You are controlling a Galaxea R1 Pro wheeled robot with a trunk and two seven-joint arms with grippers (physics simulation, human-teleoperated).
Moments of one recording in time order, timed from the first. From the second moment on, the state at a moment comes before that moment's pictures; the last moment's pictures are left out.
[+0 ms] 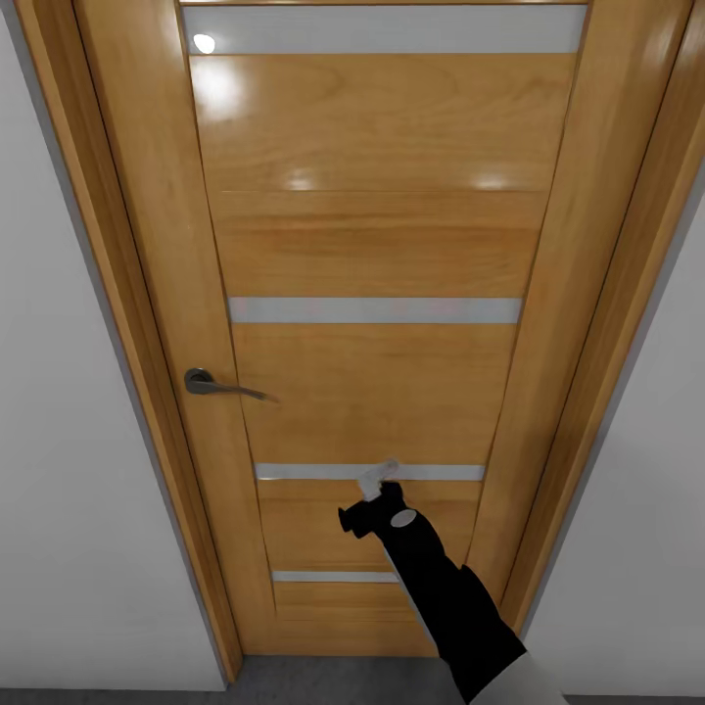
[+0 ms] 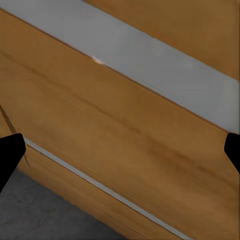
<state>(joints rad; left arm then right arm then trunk) 0.00 0.00 0.01 -0.03 0.02 -0.05 0.00 -0.50 0.17 0.41 -1.21 0.22 0.67 0.07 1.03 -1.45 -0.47</state>
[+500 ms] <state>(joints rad) 0.00 0.00 0.01 -0.03 0.02 -0.05 0.00 -0.50 0.17 0.42 -1.16 0.22 0.41 0.07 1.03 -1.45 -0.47</state>
